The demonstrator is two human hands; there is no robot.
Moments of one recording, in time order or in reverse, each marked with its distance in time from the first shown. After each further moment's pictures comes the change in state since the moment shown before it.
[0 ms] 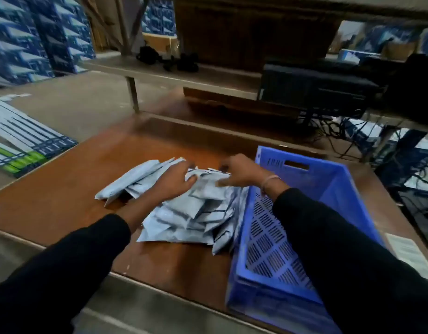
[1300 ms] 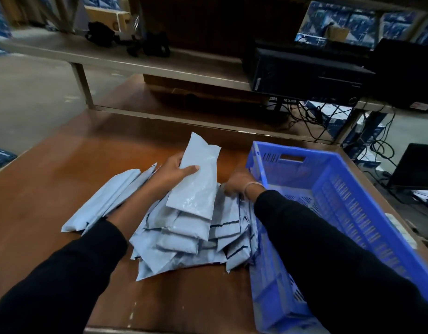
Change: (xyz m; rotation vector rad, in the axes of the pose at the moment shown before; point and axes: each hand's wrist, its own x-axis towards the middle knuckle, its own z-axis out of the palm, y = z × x) left_hand 0.082 -0.049 -0.002 -0.786 -0.266 -0.198; right_hand 0.057 -0.008 0.048 0.059 -0.195 0.728
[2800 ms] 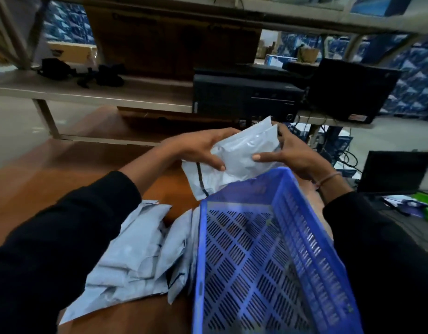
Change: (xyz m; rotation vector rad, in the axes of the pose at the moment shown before) left_hand 0.088 0.190 0.163 0.781 -0.537 0.502; right_hand -0.035 0.247 -0.156 1.002 0.296 -0.373
